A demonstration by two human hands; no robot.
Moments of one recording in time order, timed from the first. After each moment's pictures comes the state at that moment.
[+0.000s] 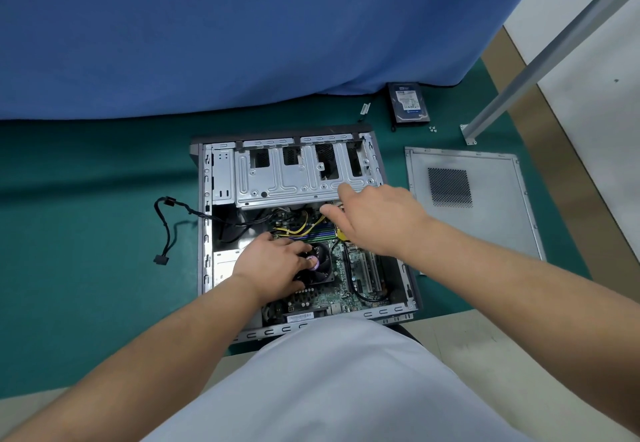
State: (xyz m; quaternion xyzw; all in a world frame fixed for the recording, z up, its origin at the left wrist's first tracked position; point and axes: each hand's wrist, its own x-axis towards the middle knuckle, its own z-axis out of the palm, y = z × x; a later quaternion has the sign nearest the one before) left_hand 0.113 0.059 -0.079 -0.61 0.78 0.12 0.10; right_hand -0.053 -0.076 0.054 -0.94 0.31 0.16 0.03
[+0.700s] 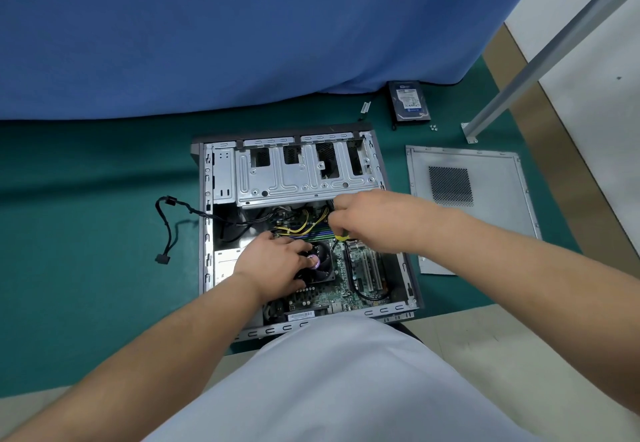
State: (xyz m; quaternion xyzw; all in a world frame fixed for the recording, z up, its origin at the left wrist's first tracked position) left_hand 0.111 0.059 -0.075 -0.61 0.78 0.12 0.10; right_hand -0.056 -0.087 0.068 -0.96 0.10 0.25 0.07
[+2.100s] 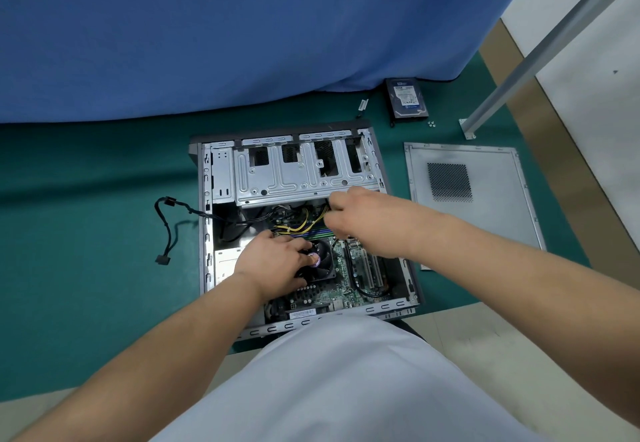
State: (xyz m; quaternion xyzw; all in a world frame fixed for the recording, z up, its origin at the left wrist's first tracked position) left_hand 0.111 0.058 -0.073 -0.61 0.77 0.12 0.10; right_hand -0.058 -0.076 0.059 -0.97 0.12 0.21 0.07
